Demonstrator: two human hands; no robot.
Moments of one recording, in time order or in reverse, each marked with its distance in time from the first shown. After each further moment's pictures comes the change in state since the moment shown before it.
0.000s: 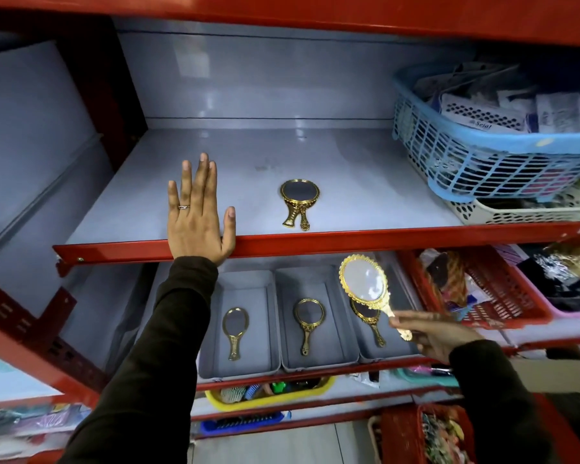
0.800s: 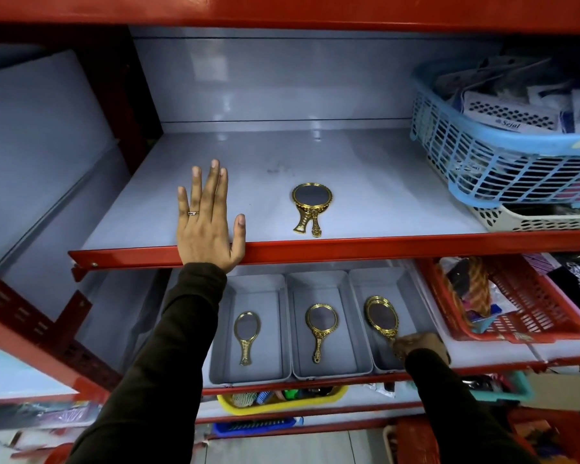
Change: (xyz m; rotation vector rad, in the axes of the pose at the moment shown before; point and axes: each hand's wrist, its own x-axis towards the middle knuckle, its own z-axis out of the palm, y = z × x) left_hand 0.002 -0.003 0.004 0.007 0.047 0.035; right_hand 0.088 0.038 0.041 -0.424 0.666 0.158
